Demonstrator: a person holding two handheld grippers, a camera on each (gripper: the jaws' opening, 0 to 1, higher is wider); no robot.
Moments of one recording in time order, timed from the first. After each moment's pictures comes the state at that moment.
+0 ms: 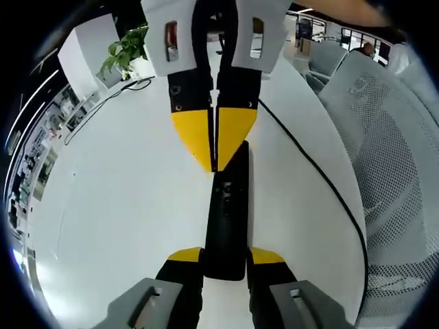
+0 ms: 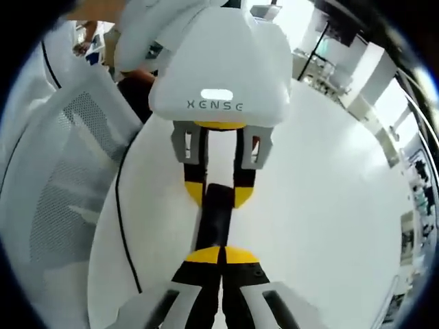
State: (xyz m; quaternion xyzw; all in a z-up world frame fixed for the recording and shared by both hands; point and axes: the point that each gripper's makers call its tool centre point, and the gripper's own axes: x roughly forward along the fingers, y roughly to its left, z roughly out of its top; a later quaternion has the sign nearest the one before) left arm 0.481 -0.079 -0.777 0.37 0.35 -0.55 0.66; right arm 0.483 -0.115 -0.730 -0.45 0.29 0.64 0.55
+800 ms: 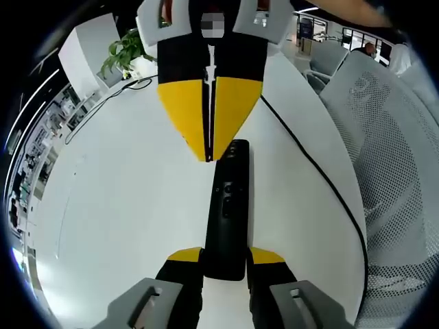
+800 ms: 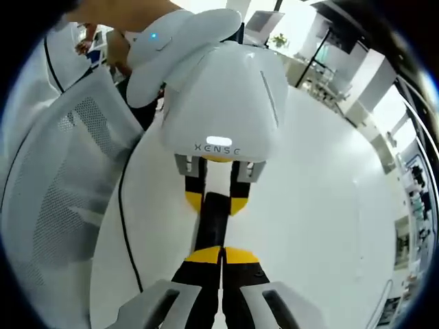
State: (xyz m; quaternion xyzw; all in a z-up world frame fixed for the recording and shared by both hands) left arm 0.481 -0.077 -0.777 0.37 0.36 -0.54 0.67; right arm 0.482 -0.110 -0.719 -0.46 0.28 0.64 0.55
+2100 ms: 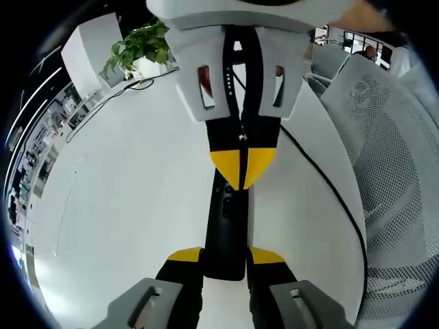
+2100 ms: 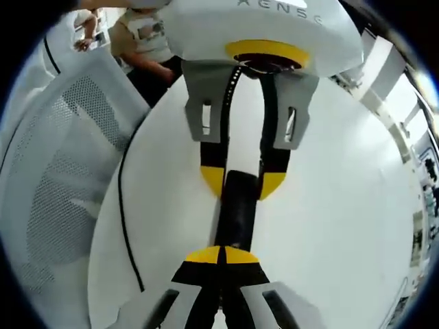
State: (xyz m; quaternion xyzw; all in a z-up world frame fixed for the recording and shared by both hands) left arm 0.481 -0.077 -0.777 0.36 0.35 -0.54 0.67; right arm 0.467 -0.117 -0.766 -0.46 0.32 0.65 0.52
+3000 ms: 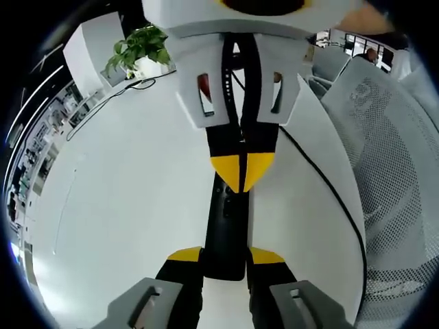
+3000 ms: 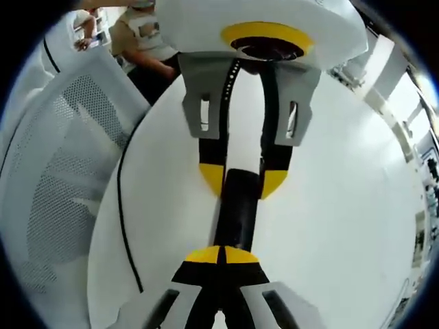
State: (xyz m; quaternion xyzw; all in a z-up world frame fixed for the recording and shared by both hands) left arm 0.482 -0.077 -0.777 0.35 0.36 -0.54 0.67; right arm 0.469 -0.117 -0.771 -0.46 0.33 0.65 0.51
